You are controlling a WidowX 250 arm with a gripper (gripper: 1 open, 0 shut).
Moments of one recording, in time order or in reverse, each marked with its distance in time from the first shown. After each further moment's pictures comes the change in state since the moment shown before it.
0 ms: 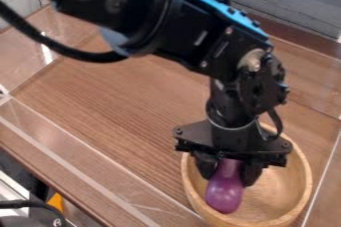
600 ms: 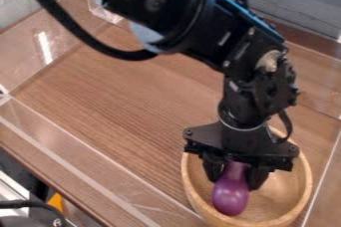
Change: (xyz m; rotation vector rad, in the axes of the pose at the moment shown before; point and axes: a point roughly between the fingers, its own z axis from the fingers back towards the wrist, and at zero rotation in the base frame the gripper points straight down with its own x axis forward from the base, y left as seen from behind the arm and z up) arm 0.005 -0.005 -0.010 0.017 0.039 -0.009
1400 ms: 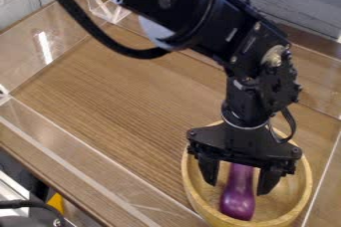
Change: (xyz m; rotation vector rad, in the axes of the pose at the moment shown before) arm 0.001 -0.001 -0.003 -0.011 0.047 -0.012
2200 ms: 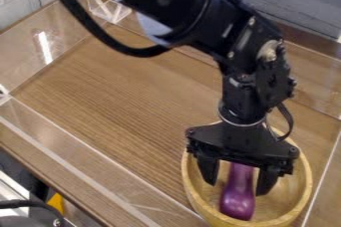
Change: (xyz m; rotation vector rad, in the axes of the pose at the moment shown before) arm 0.001 0.002 -0.002 -0.018 0.026 -0.032
